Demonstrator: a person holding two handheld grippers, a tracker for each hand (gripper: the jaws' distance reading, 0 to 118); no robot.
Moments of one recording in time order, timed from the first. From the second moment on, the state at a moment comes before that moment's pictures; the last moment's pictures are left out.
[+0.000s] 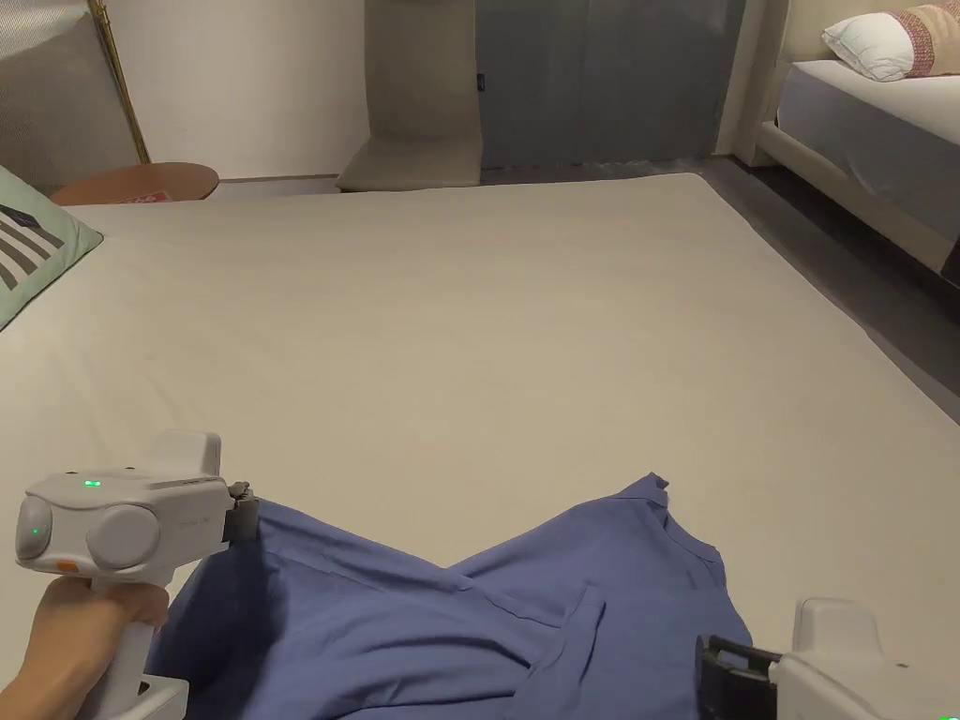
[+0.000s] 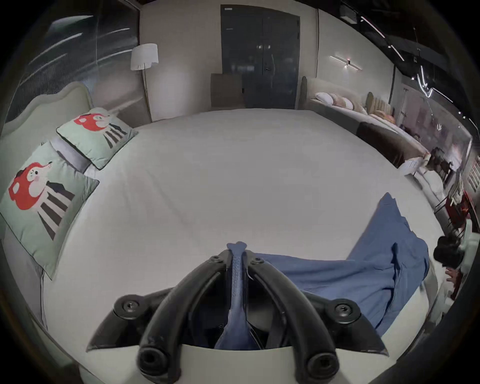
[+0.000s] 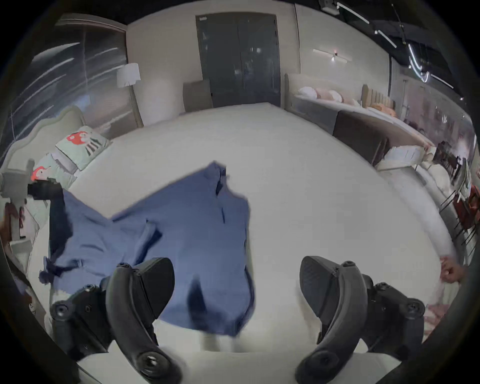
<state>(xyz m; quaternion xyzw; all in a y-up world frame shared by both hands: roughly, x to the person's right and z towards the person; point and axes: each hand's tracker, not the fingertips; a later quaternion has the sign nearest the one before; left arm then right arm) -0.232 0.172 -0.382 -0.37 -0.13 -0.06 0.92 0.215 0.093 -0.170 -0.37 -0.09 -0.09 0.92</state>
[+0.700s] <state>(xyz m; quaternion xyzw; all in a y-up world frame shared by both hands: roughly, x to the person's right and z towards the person) -0.268 0.193 -0.372 -0.33 -0.08 0.01 0.94 0.192 0.147 -0.164 -0.30 -0.03 -0.03 0.95</state>
